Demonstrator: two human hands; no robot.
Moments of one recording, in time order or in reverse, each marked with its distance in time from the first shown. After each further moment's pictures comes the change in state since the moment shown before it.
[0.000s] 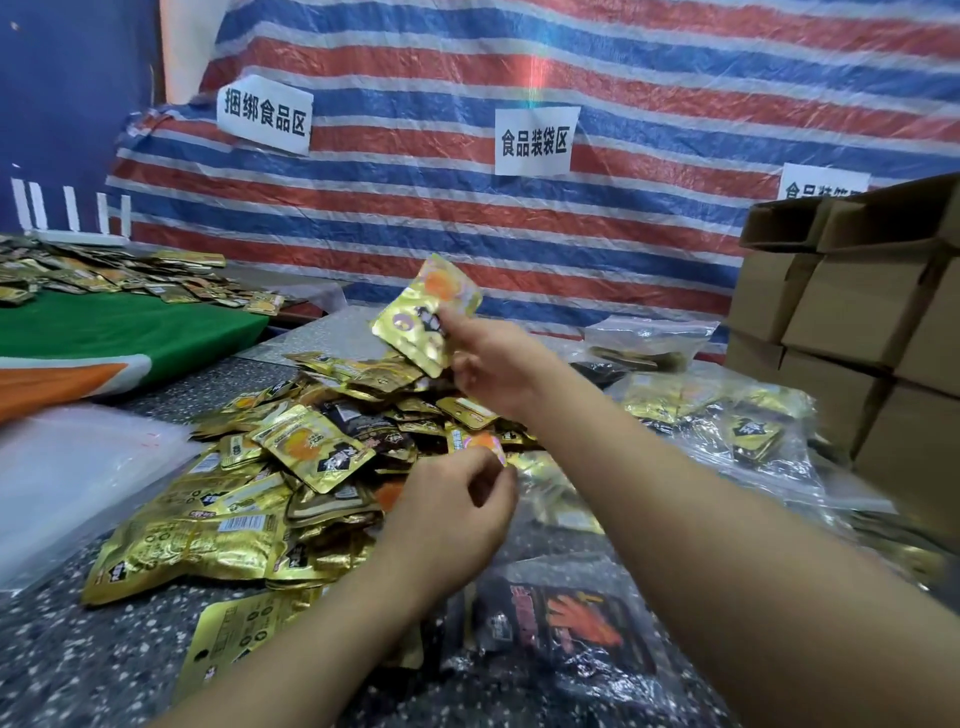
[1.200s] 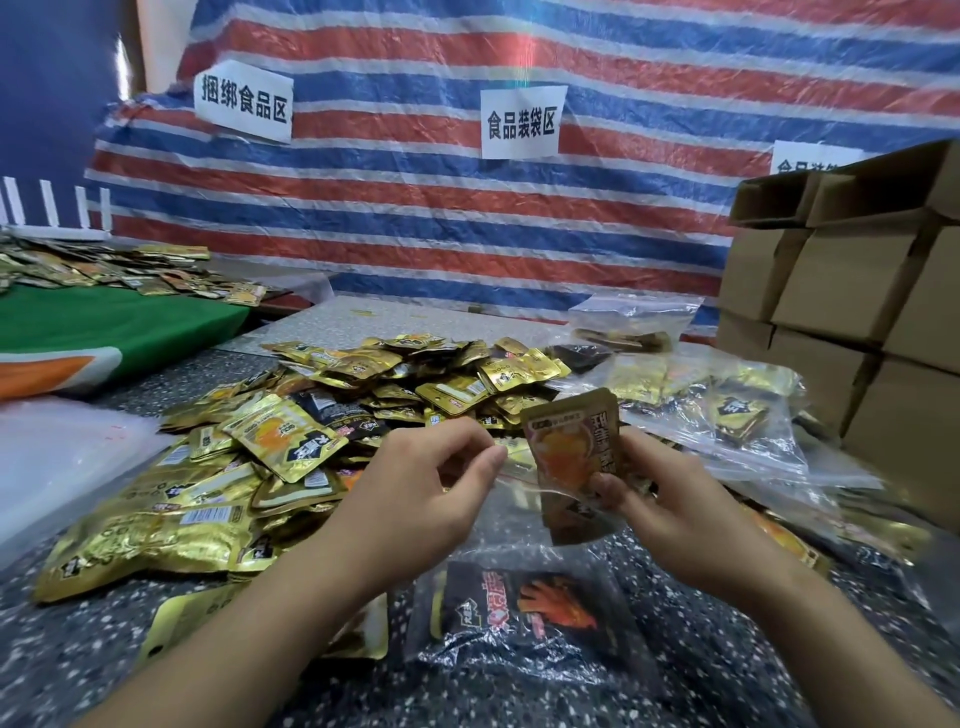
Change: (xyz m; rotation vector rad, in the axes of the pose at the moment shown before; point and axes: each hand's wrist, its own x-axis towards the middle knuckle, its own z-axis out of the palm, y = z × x) left_hand 0.002 0.007 -0.013 -0.057 -0.117 0.220; right_hand -0.147 0.060 -0.142 -1.041 0.127 -0.469
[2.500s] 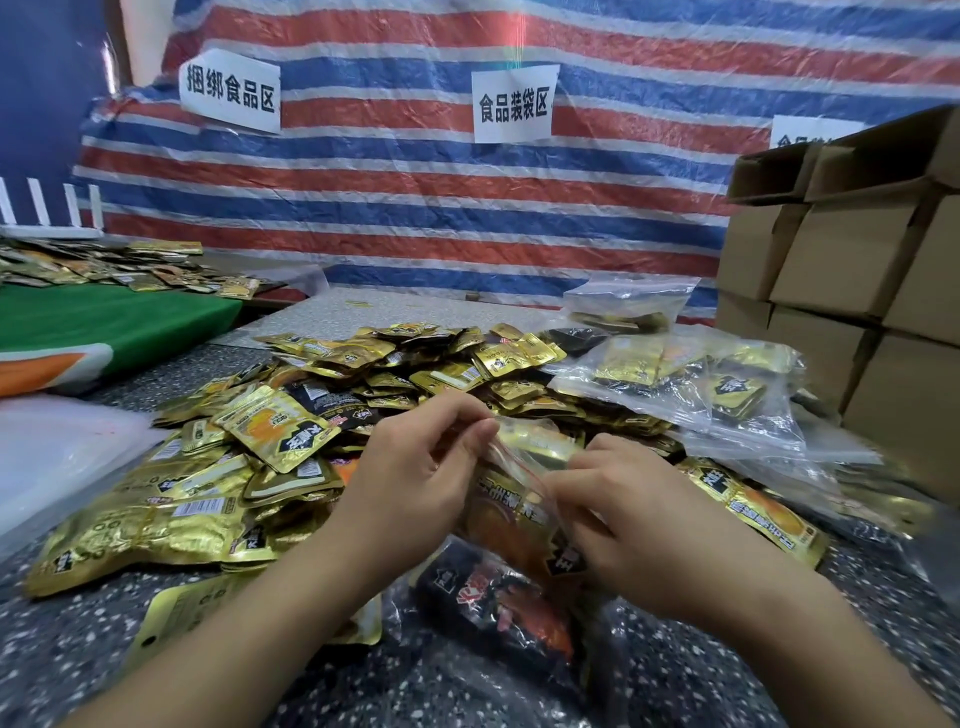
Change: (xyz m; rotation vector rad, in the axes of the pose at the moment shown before) left_hand -0.001 0.008 0.009 -0.111 0.121 0.020; right_hand -0.008 -0.056 0.009 -0.568 -0.224 -0.147
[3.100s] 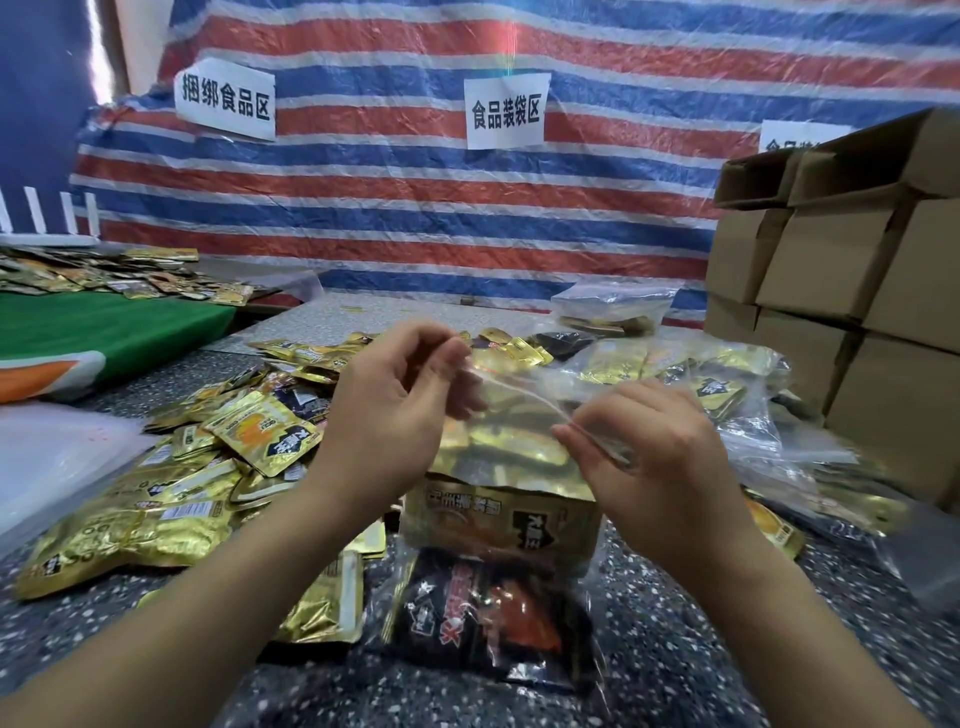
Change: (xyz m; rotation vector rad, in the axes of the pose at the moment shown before) left_hand 0.035 0.026 -0.003 -0.271 0.150 -0.074; right_hand 0.002 0.026 0.000 0.025 0.756 -0.041
